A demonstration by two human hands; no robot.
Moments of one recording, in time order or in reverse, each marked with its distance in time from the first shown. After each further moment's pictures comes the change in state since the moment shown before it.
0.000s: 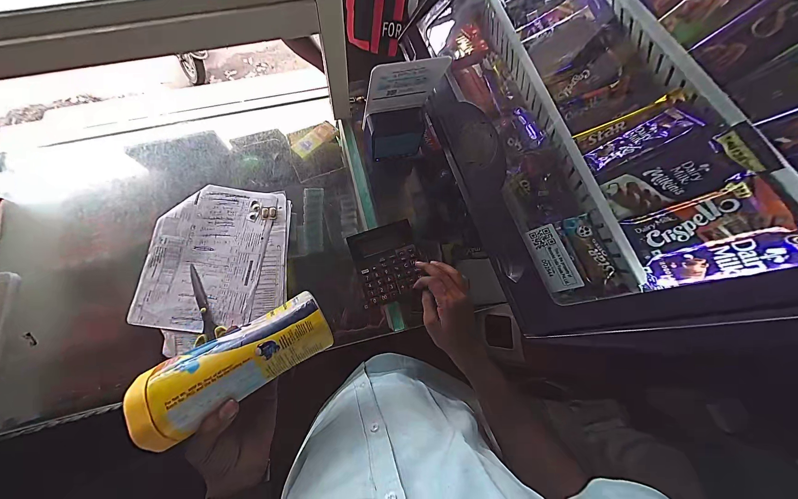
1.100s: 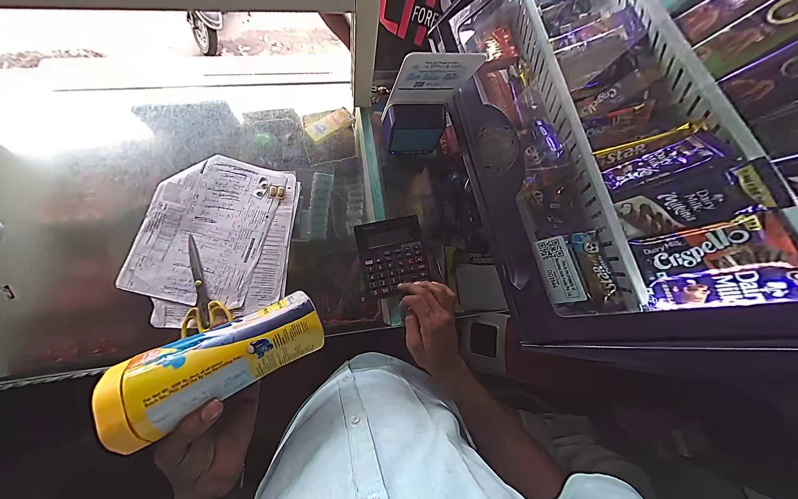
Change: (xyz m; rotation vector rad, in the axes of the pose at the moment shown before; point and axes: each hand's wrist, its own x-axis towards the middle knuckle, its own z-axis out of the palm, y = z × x) left_hand -0.022 0.015 -0.007 0.076 -0.033 0.025; right_hand -0.022 -0.023 0.009 0.065 -0.014 -0.150
